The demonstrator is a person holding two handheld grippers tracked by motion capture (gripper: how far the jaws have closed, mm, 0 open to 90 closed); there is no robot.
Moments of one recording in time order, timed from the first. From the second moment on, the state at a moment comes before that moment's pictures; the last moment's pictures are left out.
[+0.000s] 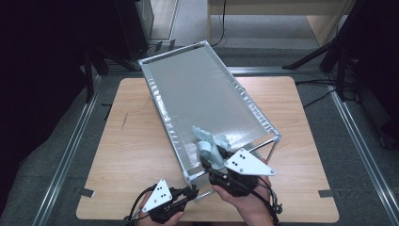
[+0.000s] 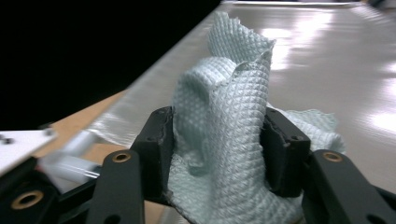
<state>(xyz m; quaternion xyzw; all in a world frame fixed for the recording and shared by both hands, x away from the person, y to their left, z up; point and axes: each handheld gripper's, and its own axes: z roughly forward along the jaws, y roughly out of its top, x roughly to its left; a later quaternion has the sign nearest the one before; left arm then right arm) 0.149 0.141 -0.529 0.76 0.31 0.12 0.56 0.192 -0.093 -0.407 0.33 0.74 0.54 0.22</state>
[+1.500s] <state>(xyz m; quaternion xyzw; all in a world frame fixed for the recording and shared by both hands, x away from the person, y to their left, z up) 0.150 0.135 -0.529 0.76 0.31 0.11 0.56 0.194 -0.091 -0.407 0.34 0.73 0.55 0.23</state>
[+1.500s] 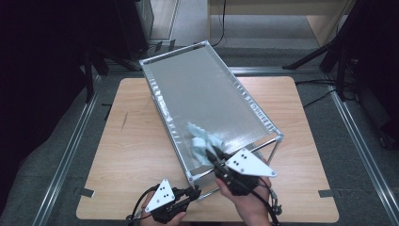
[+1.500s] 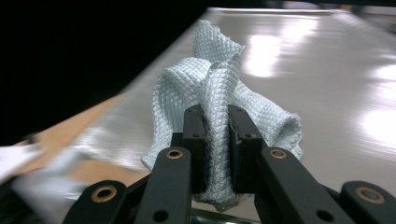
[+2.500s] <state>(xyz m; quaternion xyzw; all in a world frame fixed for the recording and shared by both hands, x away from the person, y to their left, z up) 0.150 0.135 -0.530 0.76 0.31 0.11 0.56 0.180 -0.087 -0.404 0.34 0.74 0.54 0.22</state>
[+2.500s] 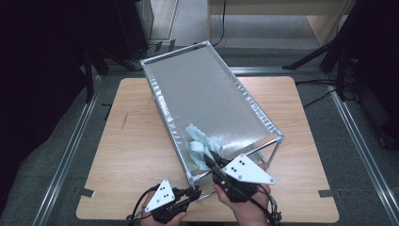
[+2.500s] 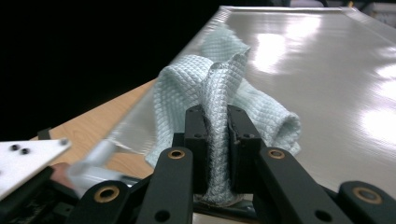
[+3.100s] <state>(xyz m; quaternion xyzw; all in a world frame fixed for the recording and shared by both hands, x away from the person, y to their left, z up) 0.151 0.139 -0.530 0.76 0.31 0.11 0.56 0.198 -0.239 -0.380 0.50 0.59 0.54 0.33</state>
